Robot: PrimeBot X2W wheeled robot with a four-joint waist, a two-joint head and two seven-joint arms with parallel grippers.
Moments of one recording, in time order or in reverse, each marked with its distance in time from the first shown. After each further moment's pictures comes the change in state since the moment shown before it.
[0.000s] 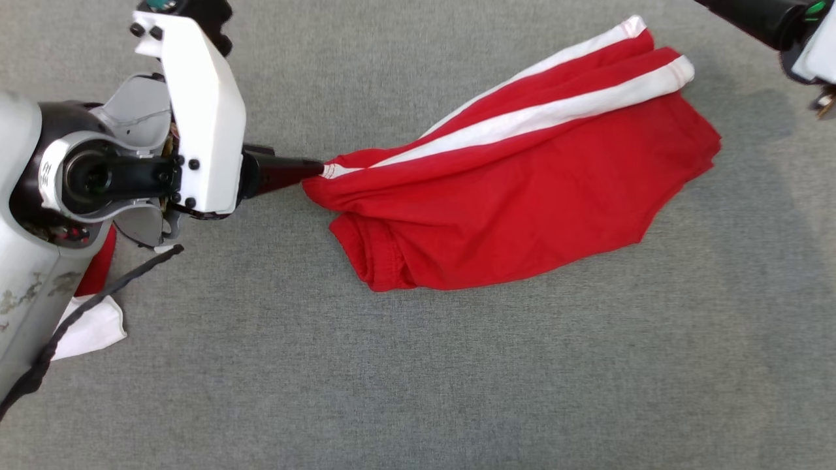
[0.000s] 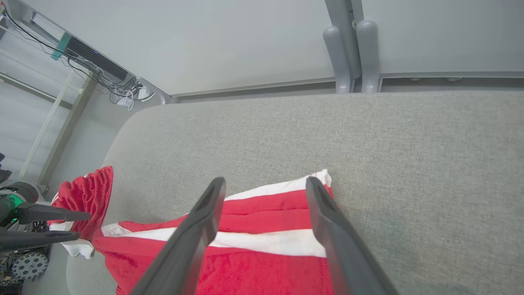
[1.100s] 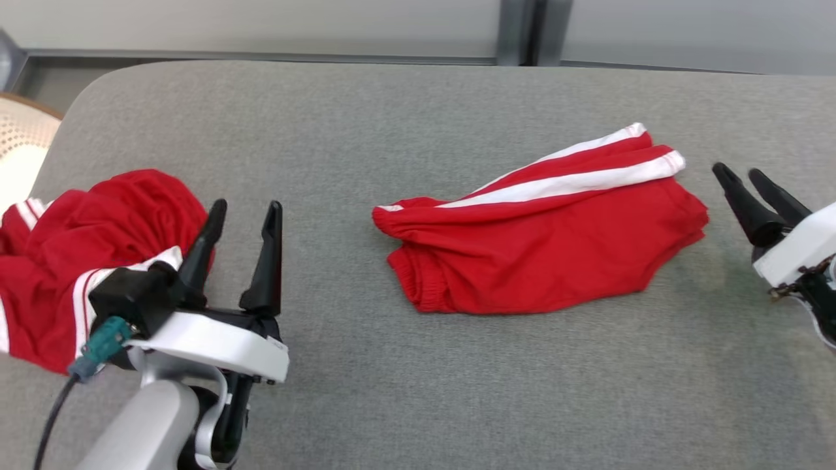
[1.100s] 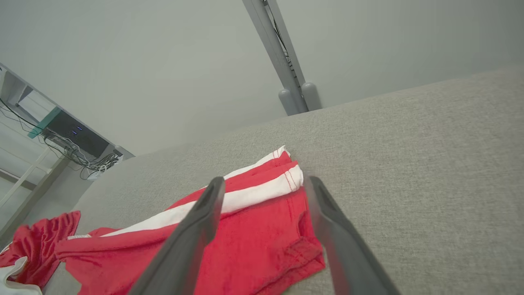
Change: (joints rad) left arm 0.708 -0.169 0.154 -0.064 0.499 0.077 -1.406; right arm 0.522 0.010 -0.024 0.068 -0.100 0.000 -0.646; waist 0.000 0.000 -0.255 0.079
